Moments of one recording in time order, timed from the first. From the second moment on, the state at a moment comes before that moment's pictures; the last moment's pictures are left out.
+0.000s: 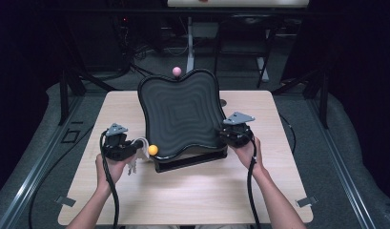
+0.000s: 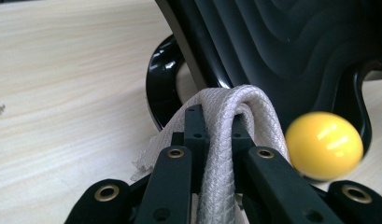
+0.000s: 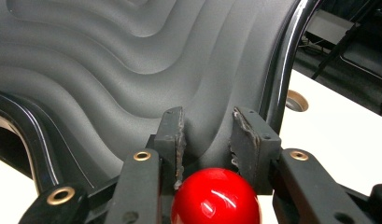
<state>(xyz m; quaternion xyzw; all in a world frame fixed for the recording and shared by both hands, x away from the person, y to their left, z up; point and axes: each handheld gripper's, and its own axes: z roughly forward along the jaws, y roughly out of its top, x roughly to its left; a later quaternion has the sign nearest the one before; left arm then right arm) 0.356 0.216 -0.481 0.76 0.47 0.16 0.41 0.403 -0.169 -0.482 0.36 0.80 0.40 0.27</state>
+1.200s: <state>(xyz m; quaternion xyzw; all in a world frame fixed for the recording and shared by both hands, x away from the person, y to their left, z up) 0.338 0.208 -0.503 0.78 0.47 0.14 0.40 0.403 -0.169 -0.482 0.35 0.80 0.40 0.27</state>
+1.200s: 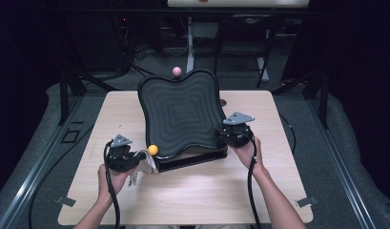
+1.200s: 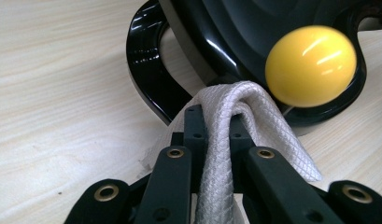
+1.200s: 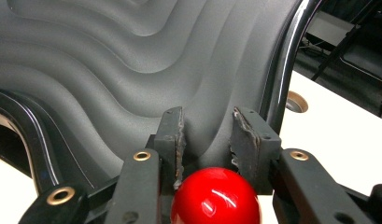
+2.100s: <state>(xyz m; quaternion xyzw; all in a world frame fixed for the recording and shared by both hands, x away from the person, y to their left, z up) 0.328 0.190 -0.533 0.76 0.48 0.19 0.40 0.403 -0.169 -0.483 0.35 0.80 0.40 0.28</state>
